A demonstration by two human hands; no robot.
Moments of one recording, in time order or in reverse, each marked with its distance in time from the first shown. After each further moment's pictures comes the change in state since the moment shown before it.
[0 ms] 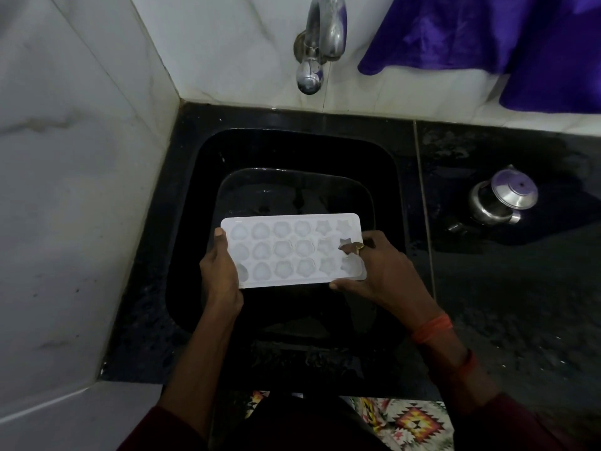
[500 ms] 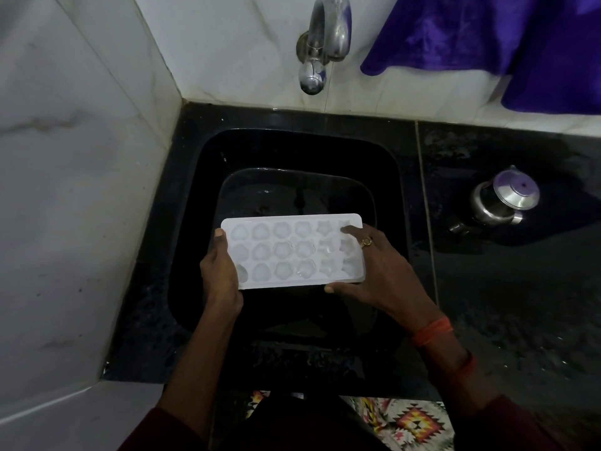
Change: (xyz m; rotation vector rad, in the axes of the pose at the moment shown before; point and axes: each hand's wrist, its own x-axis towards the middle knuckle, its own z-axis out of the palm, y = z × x) left_hand -0.002 0.003 -0.004 -0.020 -0.010 -0.004; right_hand -0.002 0.001 0.009 0.157 0.072 -0.037
